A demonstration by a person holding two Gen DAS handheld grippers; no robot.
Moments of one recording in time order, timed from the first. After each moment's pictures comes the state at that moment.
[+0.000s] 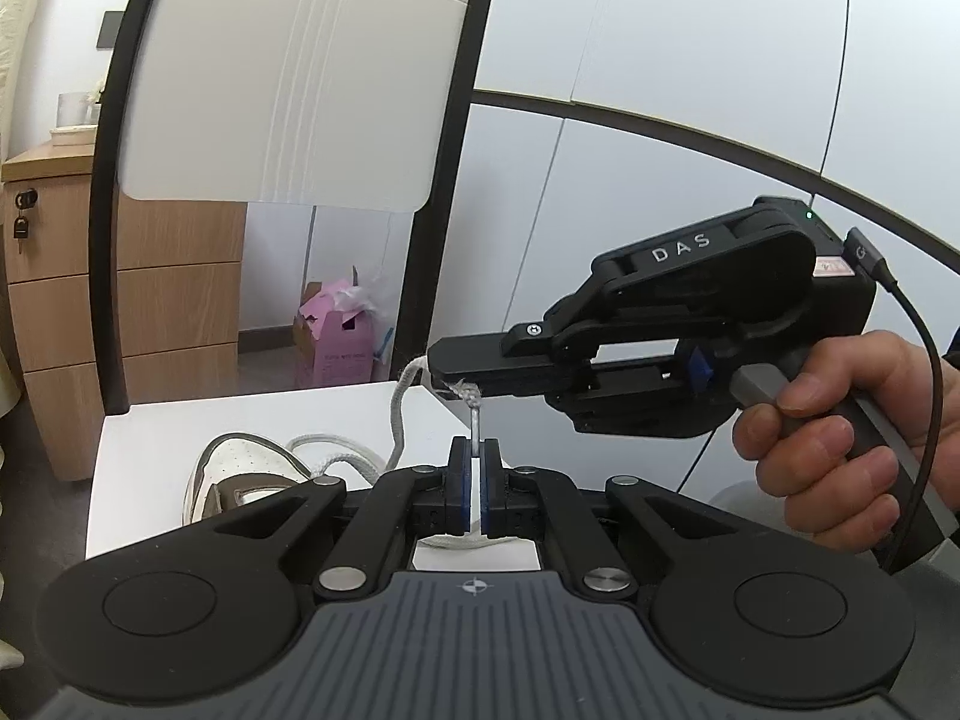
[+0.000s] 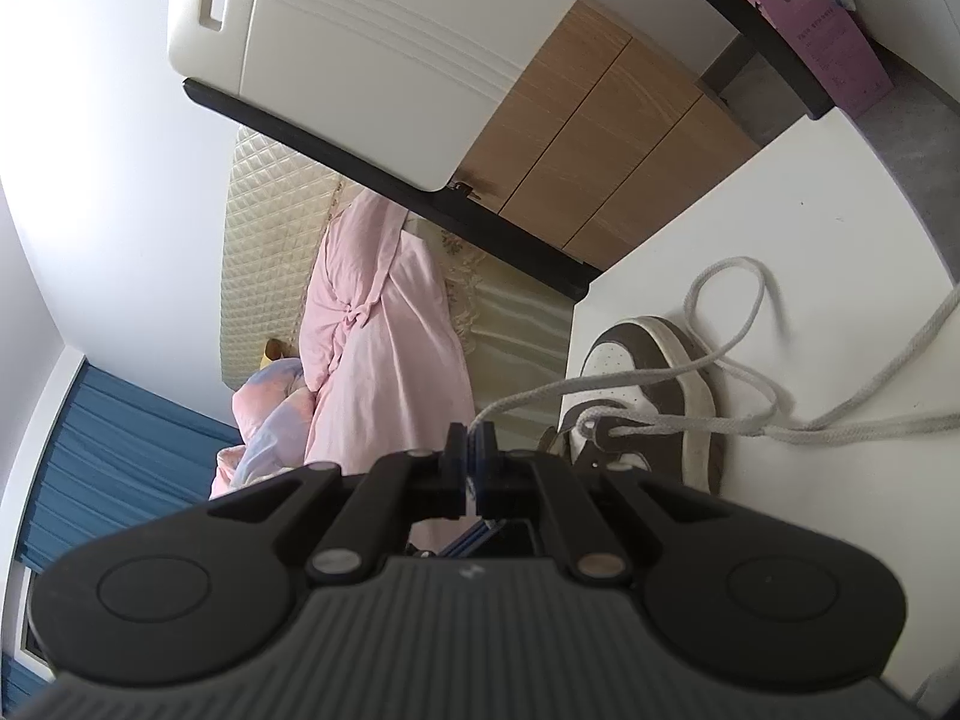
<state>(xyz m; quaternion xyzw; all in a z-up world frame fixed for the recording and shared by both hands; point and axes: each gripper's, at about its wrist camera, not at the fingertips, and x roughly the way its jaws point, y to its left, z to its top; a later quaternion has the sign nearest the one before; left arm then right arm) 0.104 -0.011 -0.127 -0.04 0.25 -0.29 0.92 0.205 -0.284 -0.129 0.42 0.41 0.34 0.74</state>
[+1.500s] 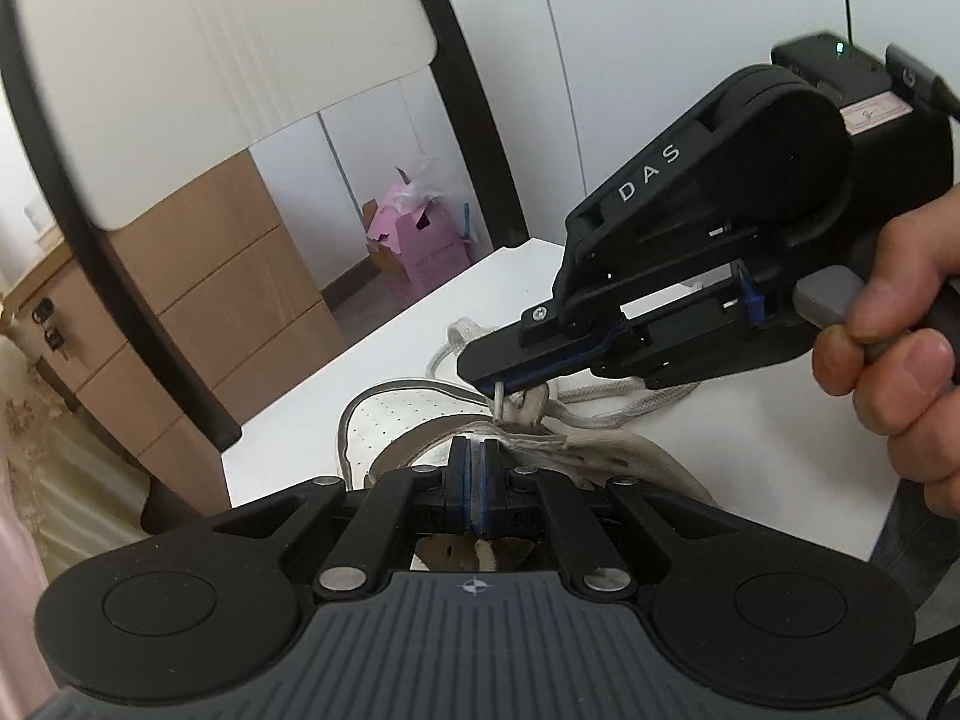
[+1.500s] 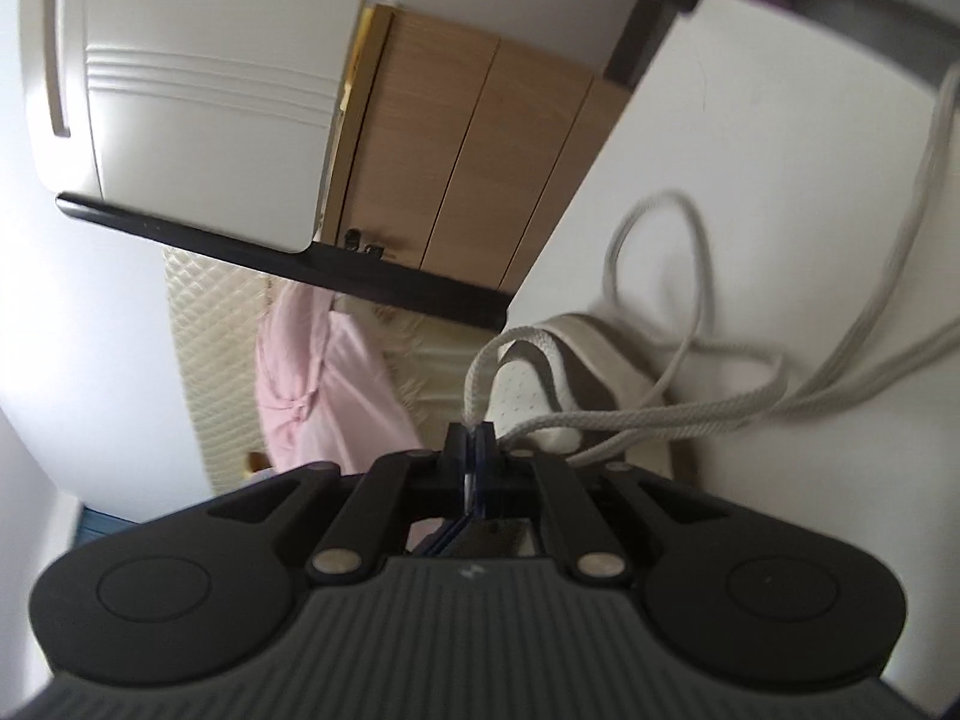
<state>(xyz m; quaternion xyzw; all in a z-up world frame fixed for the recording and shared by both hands) 0.152 -0.024 -0.164 0.23 0.31 -0.24 0.89 0.220 -0.247 -0.218 0.51 0.39 0.23 0.73</state>
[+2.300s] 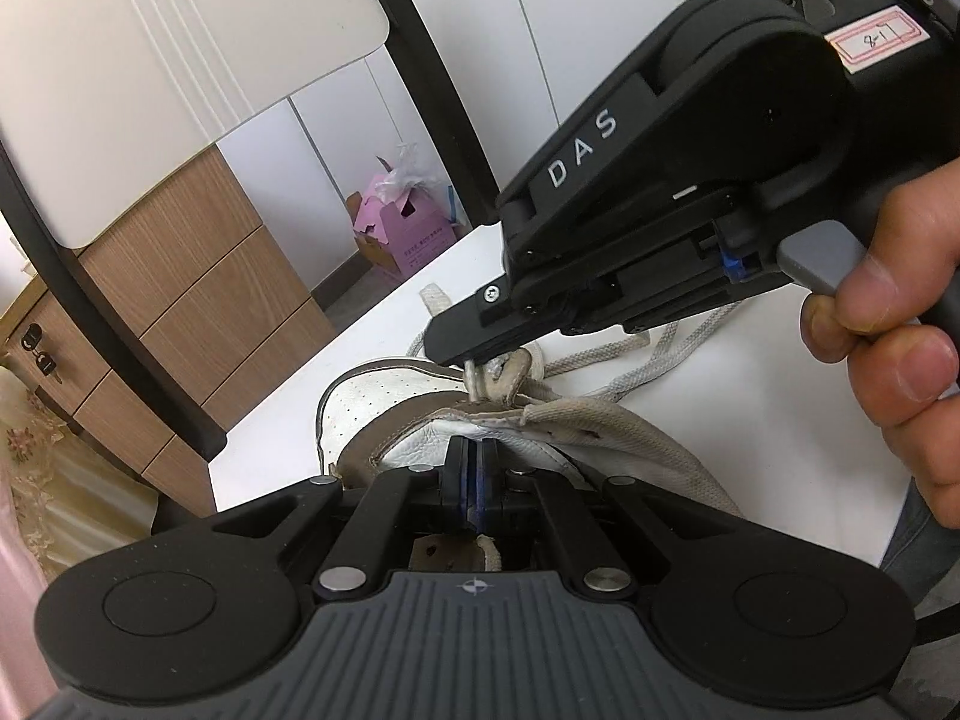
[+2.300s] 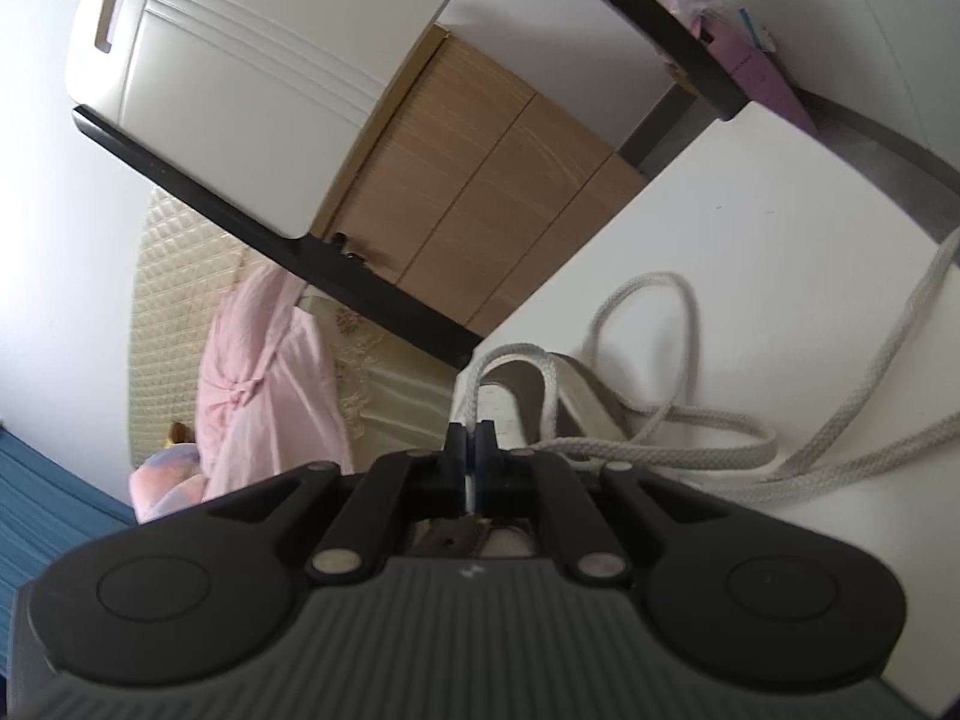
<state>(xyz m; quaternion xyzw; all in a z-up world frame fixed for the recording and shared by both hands) 0.155 -0.041 -0.180 0.27 0.31 -0.24 0.88 0.213 -0.239 -0.212 0.42 0.36 0.23 0.80</state>
